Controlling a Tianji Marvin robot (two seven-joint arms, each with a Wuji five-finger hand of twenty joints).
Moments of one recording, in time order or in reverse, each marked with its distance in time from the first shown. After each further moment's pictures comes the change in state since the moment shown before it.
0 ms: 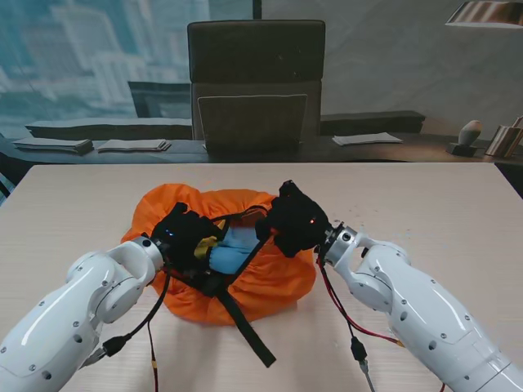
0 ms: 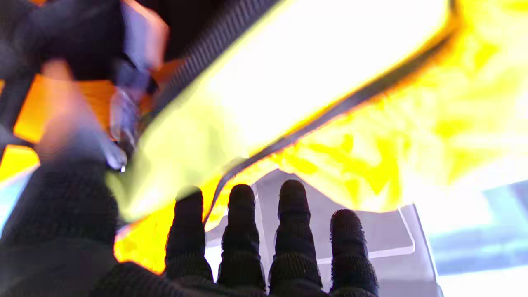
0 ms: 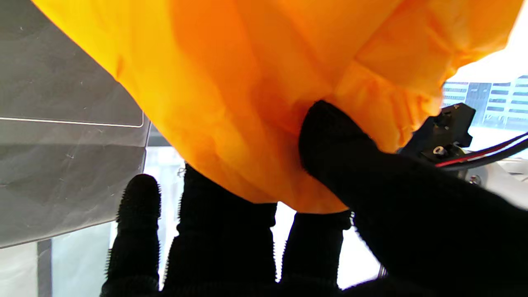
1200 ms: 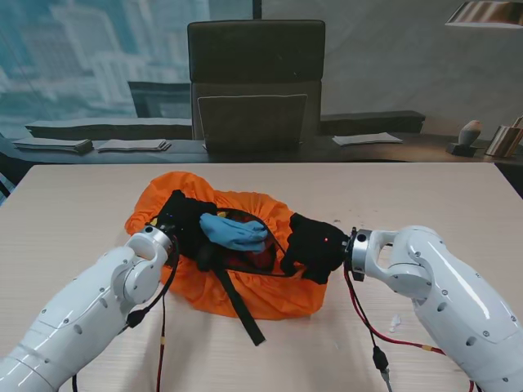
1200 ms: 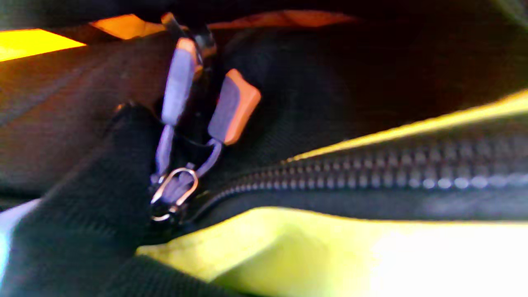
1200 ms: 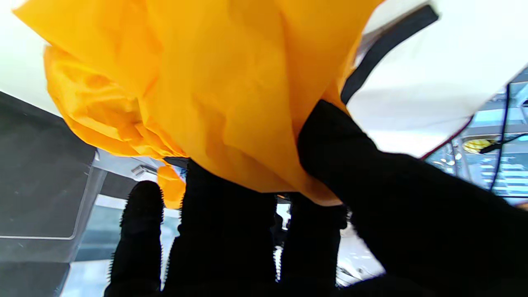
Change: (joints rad) left arm -0.217 -0.075 0.175 0.393 -0.345 0.133 0.412; right arm -0.064 0.061 0.181 -0.126 0.082 -0.354 0.571; left_hand 0.115 -0.112 0.324 -0.070 0.431 -0.066 0.434 0.386 0.703 0.009 0.241 0.245 0.565 0.106 0.410 0.110 0.160 0.045 0.187 0.099; right_hand 0.011 0.010 -0.023 0.000 -0.022 0.039 0.016 0.013 -0.007 0.002 0.000 -0.010 -0.024 -0.014 -0.027 0.000 -0.061 -0.038 -0.035 -0.010
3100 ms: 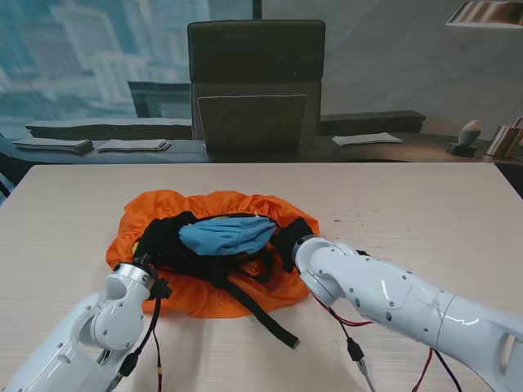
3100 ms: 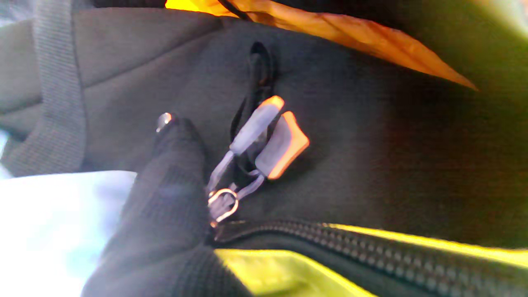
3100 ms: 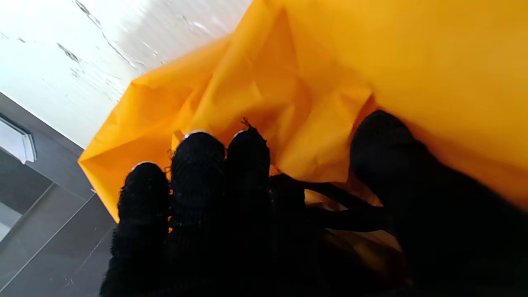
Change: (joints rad) left arm 0.383 -0.039 -0.277 -0.310 -0.291 -0.014 0.030; right arm 0.520 -0.077 -0.904 0.345 0.064 1.071 0.053; left_hand 0.373 0.210 -0.461 -0.001 -0.201 0.159 0.042 0.032 -0.230 0.121 0.029 0.013 -0.220 0.034 -0.212 -0.083 0.041 -0.006 -0.103 -0.049; right_hand -0.185 0.165 -0.225 0.168 -0.507 0.345 -0.139 -0.436 -0.165 0.023 0.101 -0.059 0.235 0.076 0.219 0.078 0.379 -0.038 0.269 0.294
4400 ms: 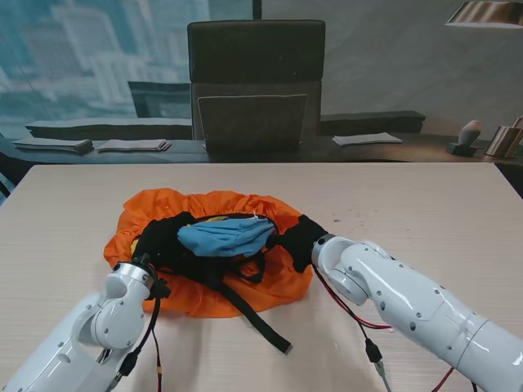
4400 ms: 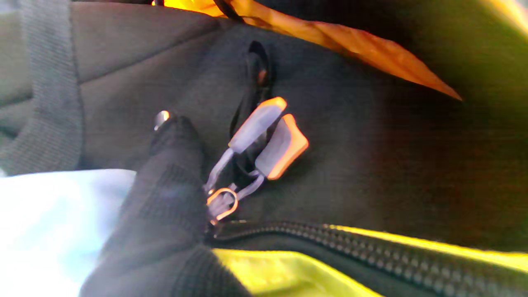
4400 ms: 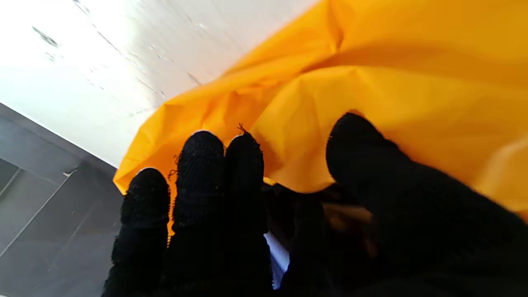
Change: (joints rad) left arm -0.003 0.001 0.002 -0.001 0.002 0.035 -0.008; right arm -0.189 0.057 0.317 -0.050 -0.130 -0.315 -0.096; left_hand -0.009 -0.012 0.000 -0.001 0.000 -0.022 0.000 -0.011 0.000 -0.022 -0.017 0.000 0.000 0.000 -0.009 0.000 0.000 0.022 0.000 -0.001; right_hand 0.073 -0.004 0.070 0.000 -0.320 -0.196 -0.138 -0.083 -0.138 0.028 -0.024 0.045 -0.165 -0.012 -0.049 0.026 -0.133 -0.007 -0.063 0.052
